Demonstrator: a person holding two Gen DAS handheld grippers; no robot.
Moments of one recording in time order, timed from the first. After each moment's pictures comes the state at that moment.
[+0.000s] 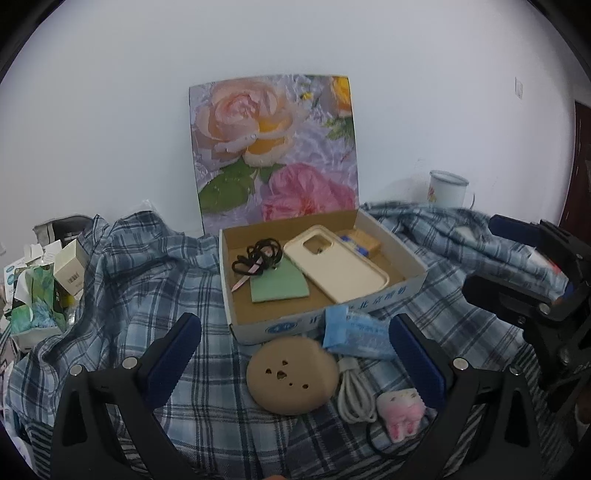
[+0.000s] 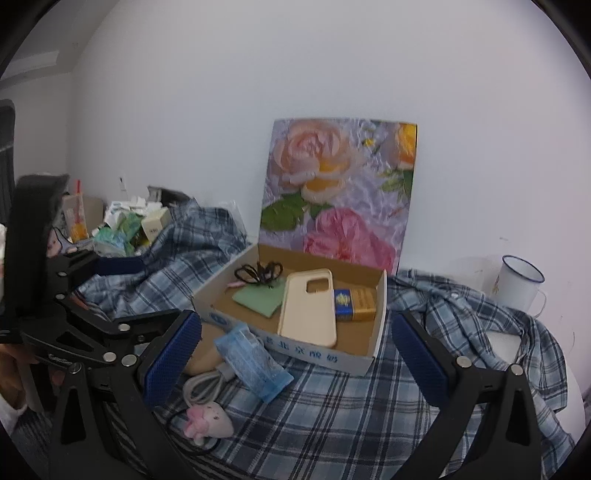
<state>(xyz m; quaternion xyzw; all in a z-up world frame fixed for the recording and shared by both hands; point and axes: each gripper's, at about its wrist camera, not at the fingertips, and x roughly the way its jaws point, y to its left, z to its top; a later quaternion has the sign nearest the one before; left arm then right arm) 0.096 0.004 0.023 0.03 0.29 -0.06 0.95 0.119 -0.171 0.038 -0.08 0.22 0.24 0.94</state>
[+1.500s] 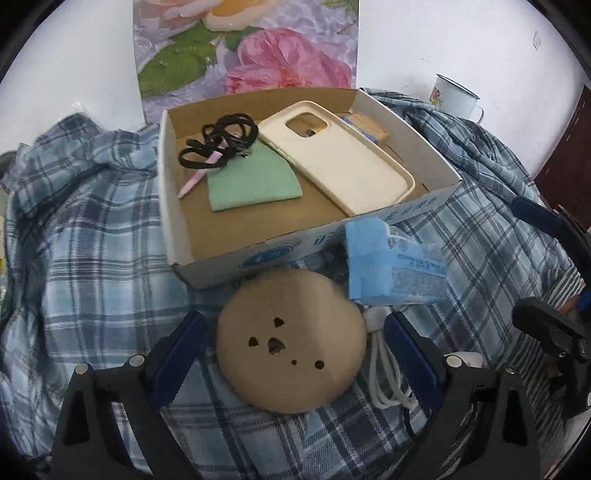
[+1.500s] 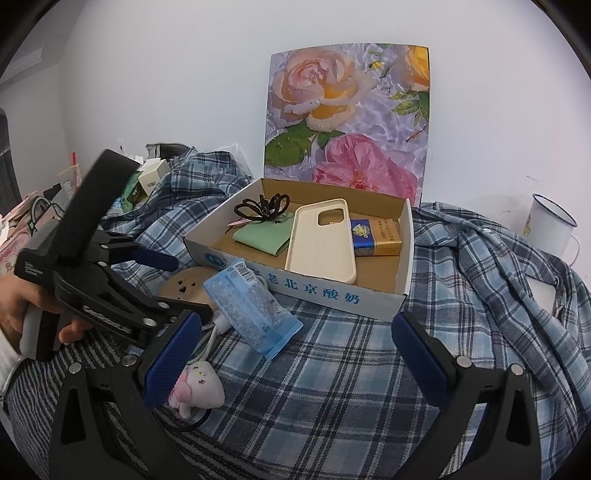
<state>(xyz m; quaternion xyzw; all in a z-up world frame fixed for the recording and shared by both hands) 0.168 0.010 -0.052 0.03 0.50 -0.13 0.86 0.145 -0.168 -0.011 -0.07 0.32 0.26 0.91</state>
